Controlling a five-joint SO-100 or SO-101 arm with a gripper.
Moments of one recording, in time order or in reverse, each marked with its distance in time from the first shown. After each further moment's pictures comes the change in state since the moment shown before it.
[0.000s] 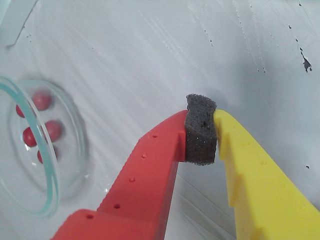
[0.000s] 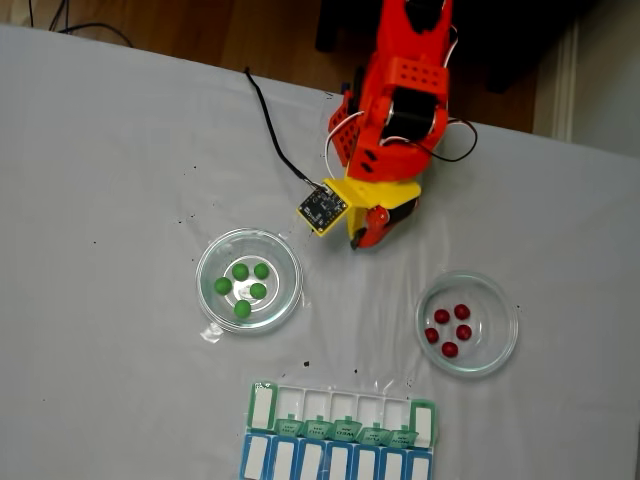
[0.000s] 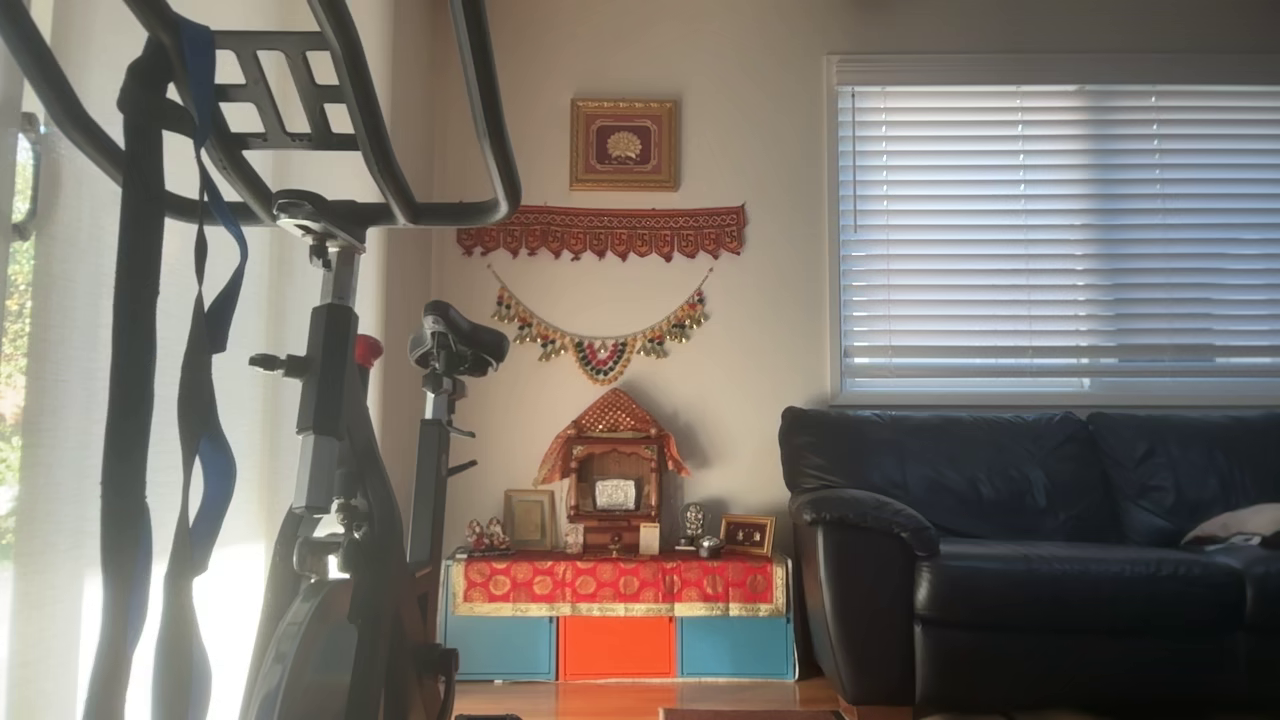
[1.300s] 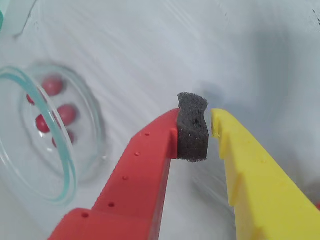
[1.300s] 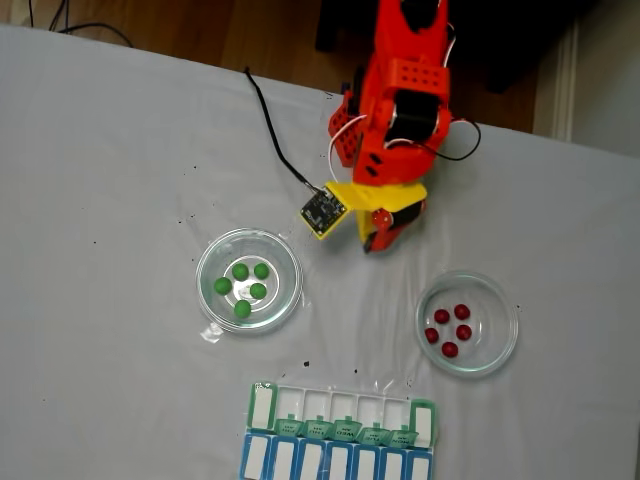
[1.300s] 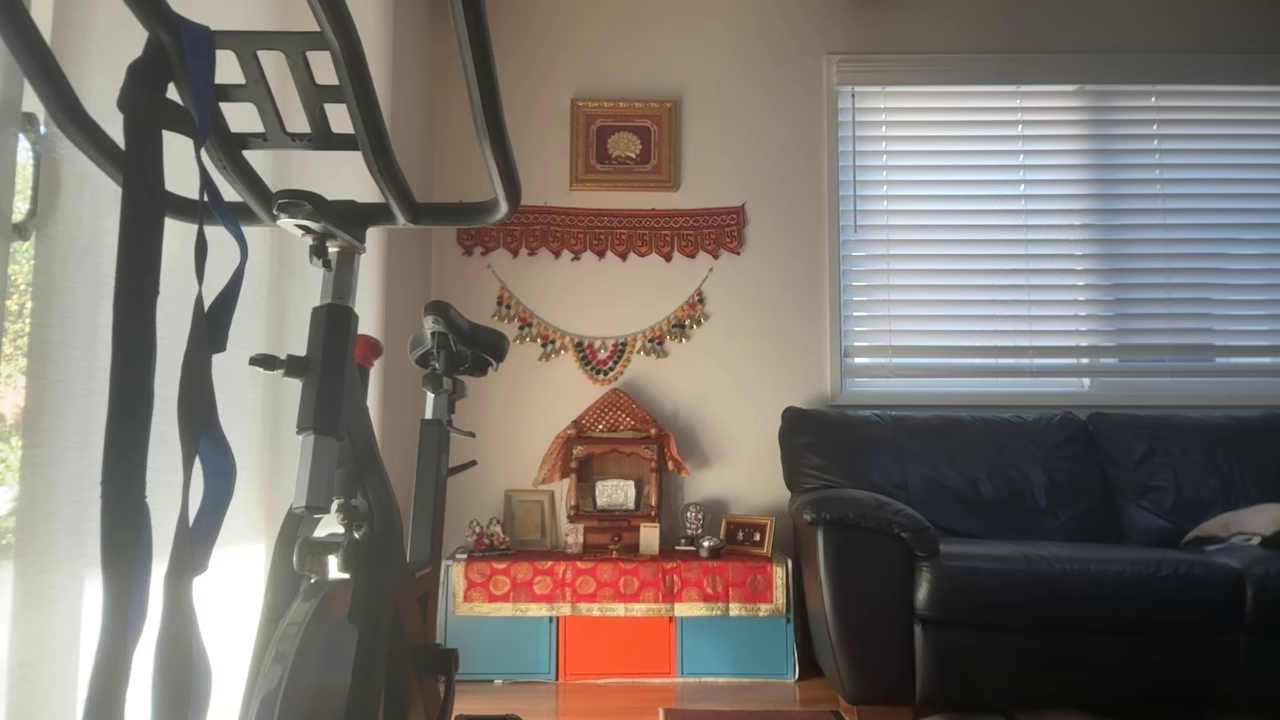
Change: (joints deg) arm -5.4 -0.1 -3.0 -2.7 11.1
